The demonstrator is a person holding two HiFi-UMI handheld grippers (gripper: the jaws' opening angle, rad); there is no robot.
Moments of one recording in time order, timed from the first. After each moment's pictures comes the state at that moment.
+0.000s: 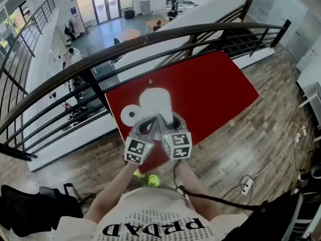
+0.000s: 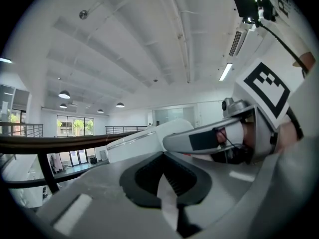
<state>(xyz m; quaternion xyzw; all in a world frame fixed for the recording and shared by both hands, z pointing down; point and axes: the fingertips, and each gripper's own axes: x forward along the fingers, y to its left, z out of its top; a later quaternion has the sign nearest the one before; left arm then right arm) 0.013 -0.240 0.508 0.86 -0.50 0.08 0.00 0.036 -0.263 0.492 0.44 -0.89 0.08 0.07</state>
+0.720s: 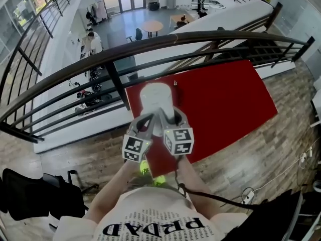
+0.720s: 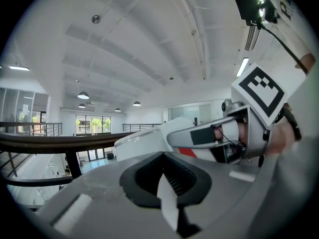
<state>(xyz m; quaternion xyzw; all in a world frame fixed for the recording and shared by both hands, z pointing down) -0.121 -0.267 0.511 0.81 -0.58 0.08 0.02 -0.090 -0.304 0.491 0.37 -0.92 0.10 0.07</state>
